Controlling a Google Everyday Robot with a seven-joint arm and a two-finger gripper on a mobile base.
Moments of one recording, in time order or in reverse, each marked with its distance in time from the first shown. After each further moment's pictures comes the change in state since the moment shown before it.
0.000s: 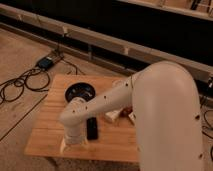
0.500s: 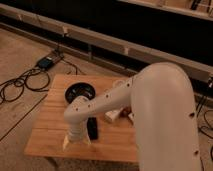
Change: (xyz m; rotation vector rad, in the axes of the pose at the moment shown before) arm -0.016 -0.017 0.005 -0.005 -0.014 0.024
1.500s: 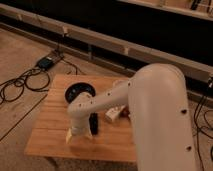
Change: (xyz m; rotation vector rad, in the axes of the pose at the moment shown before) arm -0.041 -0.019 0.001 0.000 -0.053 -0.001
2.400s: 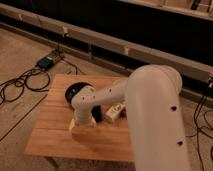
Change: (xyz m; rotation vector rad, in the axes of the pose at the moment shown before) arm -0.068 -0.028 -0.004 0.008 -0.103 -0.023
